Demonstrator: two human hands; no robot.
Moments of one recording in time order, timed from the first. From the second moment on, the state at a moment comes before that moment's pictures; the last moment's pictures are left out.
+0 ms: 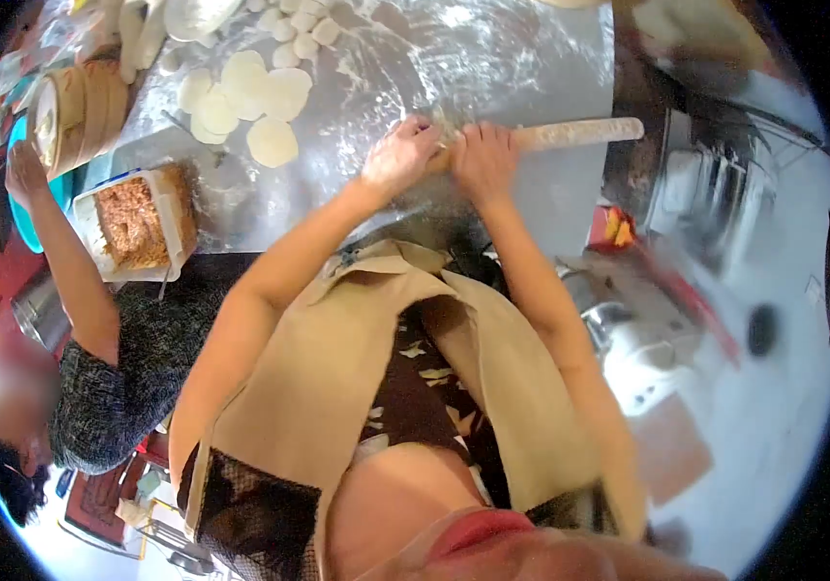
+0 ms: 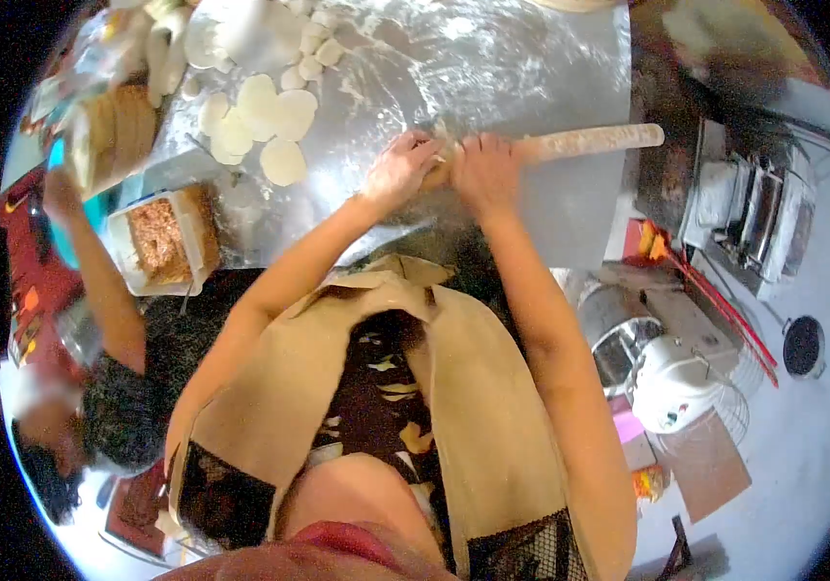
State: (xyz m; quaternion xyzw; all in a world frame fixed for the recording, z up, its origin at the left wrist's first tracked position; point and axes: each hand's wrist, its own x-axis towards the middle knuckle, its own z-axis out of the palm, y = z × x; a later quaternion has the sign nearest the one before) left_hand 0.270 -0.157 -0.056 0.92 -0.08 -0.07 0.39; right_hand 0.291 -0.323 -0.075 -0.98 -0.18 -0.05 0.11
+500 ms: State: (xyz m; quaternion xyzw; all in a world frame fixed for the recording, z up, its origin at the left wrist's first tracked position) left_hand 0.352 -0.123 -0.078 0.92 0.01 -0.22 0.33; right_hand 0.371 -0.264 -0.098 -0.98 -0.06 -0.10 0.16
